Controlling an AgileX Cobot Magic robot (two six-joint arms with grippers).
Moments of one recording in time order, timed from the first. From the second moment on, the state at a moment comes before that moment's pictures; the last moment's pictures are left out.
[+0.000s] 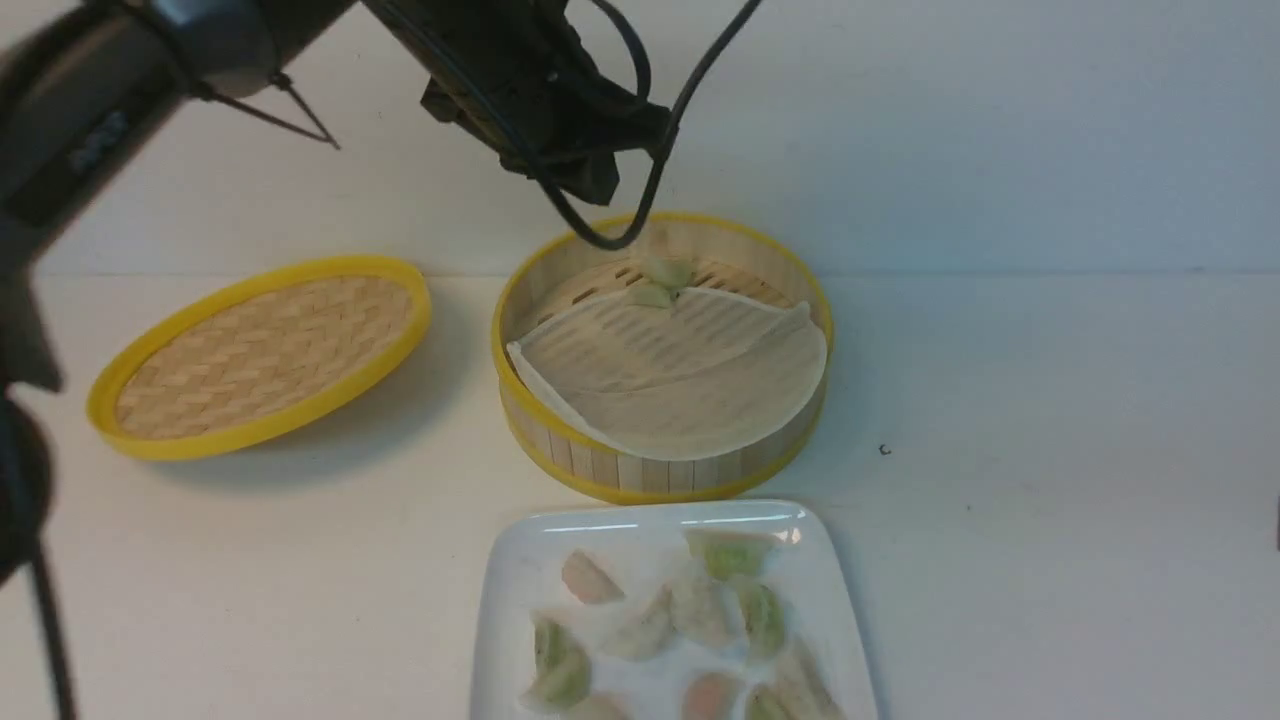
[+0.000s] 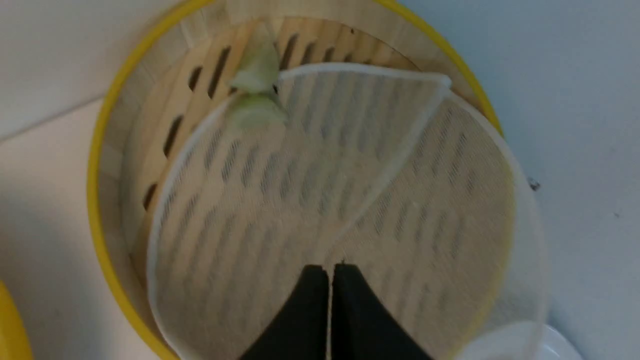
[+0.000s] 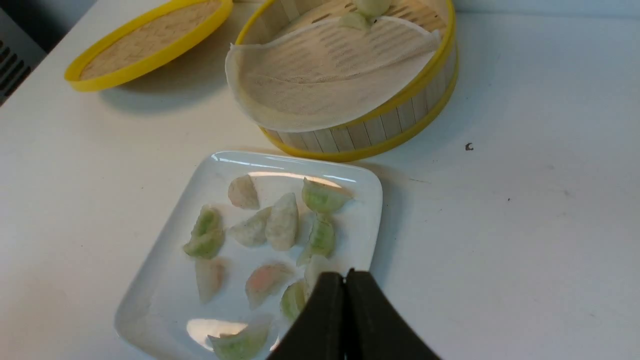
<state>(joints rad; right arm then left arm) 0.02 0.61 -0.80 0.57 1.09 -0.30 -0.38 2.09 -2.14 -0.20 1.10 0.12</state>
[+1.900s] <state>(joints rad) 0.02 0.64 -0.83 0.61 1.09 -0.21 -0.37 2.52 -2.66 -0.22 1.13 0.39</state>
